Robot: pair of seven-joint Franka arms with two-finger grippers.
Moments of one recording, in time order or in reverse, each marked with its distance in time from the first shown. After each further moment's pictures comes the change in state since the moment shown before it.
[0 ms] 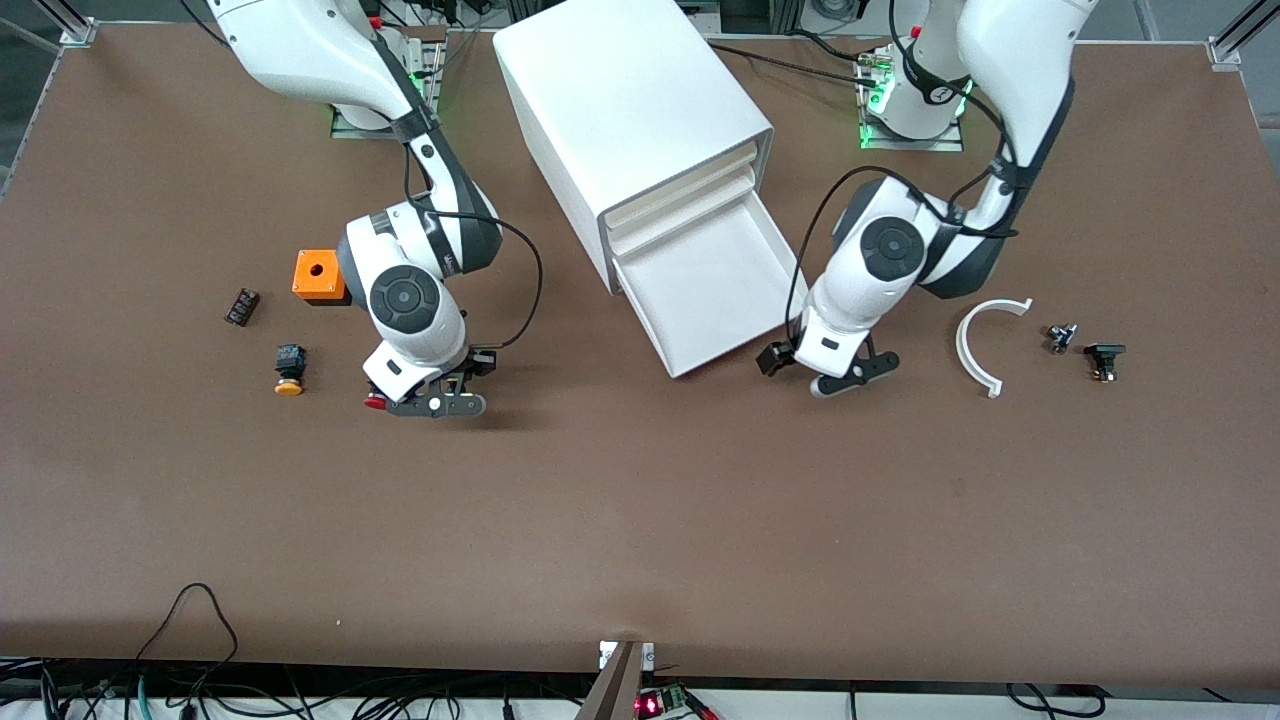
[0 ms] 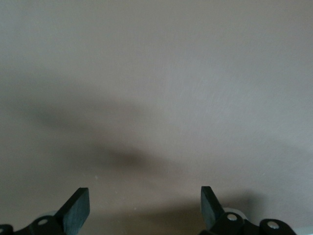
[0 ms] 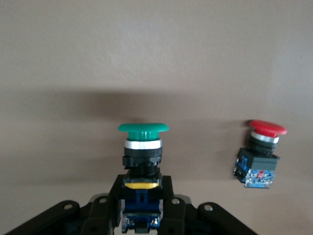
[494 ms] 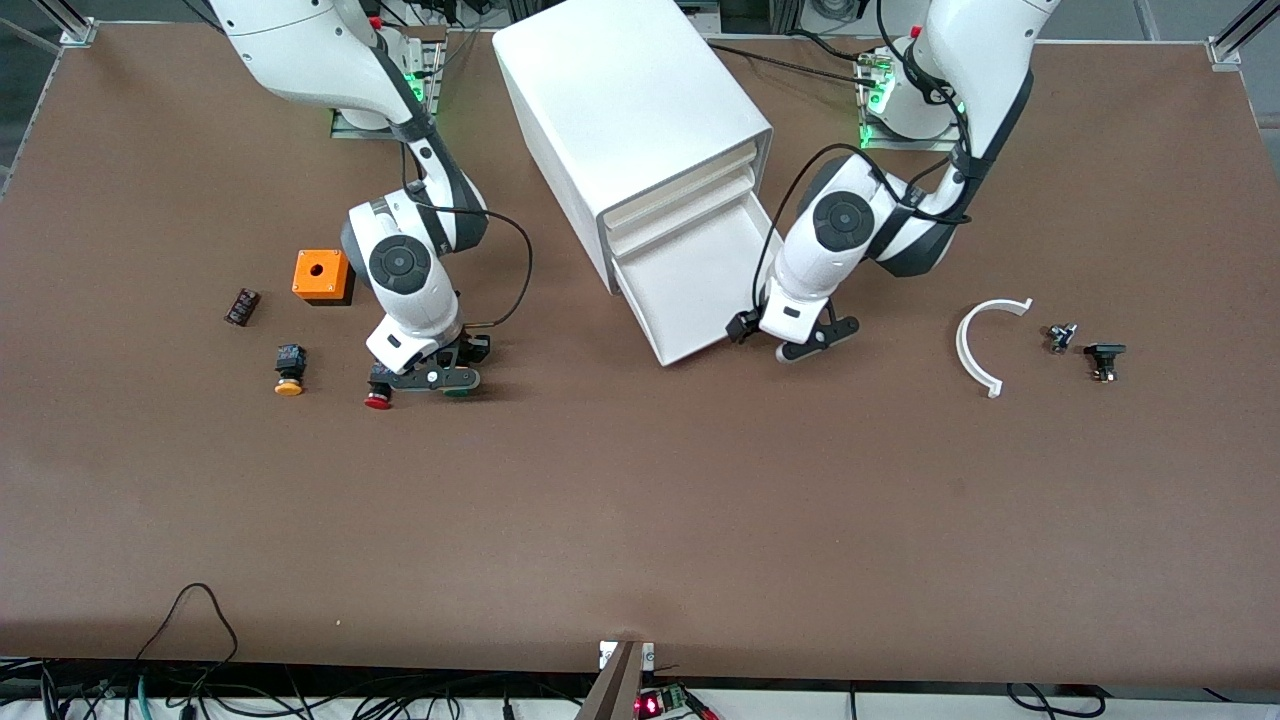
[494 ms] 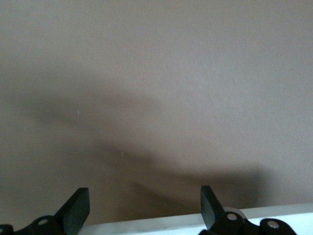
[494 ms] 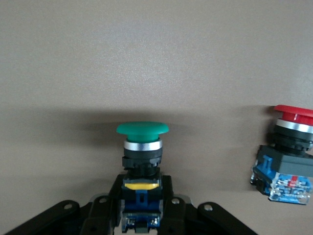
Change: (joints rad) left arm -0.025 -0.024 -0.079 -0.082 0.000 0.020 -0.146; right arm -0.002 -0.032 -0.008 -0.262 -0.046 0.340 0.001
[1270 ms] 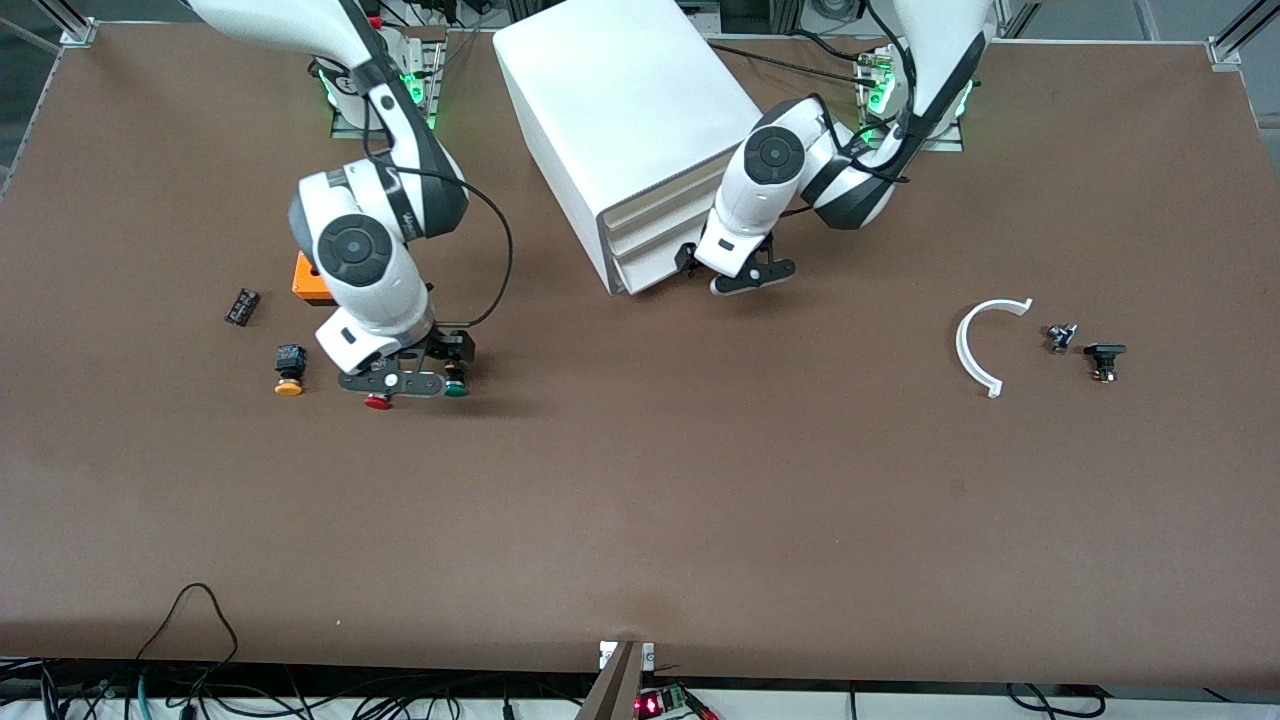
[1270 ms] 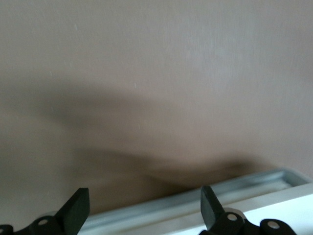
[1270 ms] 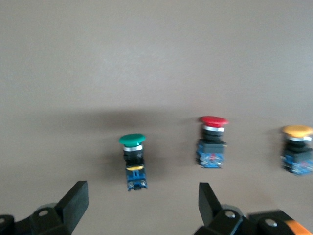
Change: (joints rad) left arm -0.005 -0.045 -0.202 -0.076 0.000 -0.055 -0.036; right arm -0.030 -0.129 -0.005 0.293 0.000 -0.491 0.049
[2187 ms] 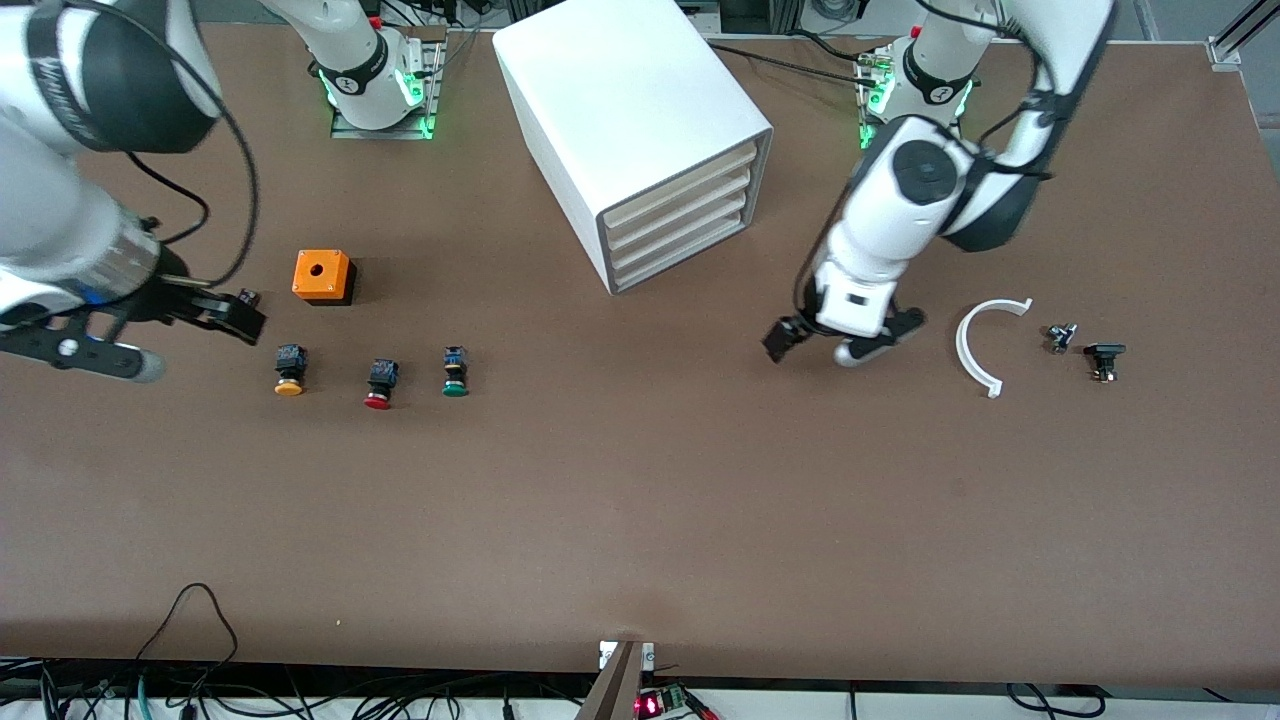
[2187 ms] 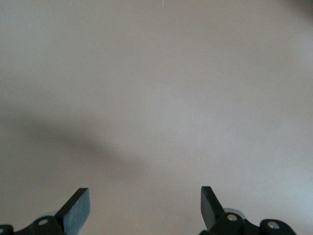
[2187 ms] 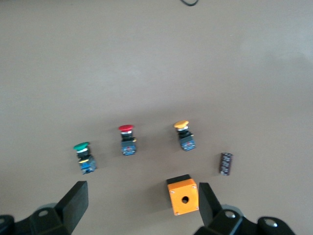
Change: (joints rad) left arm 0.220 -0.153 0.131 0.140 0.002 -0.006 0.103; right arm -0.353 -0.142 0.105 0.336 -0.005 -0.438 -0.150
